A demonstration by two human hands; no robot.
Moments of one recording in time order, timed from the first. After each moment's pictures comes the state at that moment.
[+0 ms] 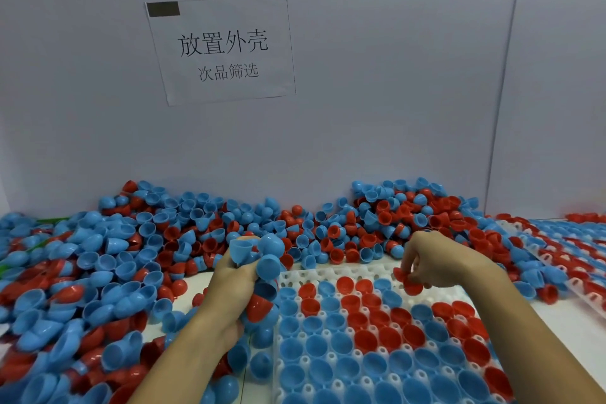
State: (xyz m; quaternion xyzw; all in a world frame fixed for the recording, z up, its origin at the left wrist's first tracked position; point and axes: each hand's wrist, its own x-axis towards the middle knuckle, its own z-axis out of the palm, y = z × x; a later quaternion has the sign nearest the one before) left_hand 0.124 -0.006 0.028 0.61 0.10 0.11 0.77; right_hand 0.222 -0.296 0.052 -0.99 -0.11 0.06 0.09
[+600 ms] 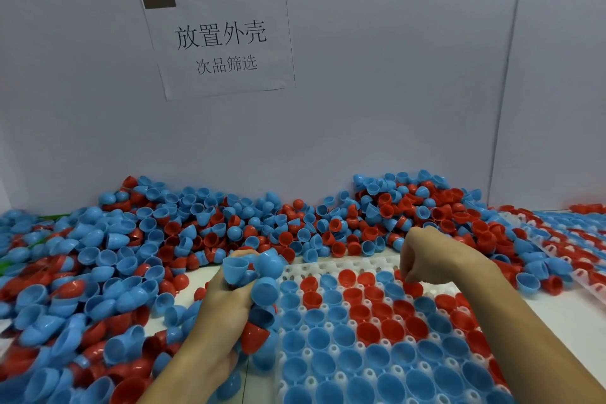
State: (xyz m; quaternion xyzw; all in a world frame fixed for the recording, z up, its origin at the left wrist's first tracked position) left_hand 0.094 -0.007 0.011 0.62 0.10 0.11 0.77; right_hand 0.218 -0.284 0.048 -0.99 -0.11 0.06 0.10
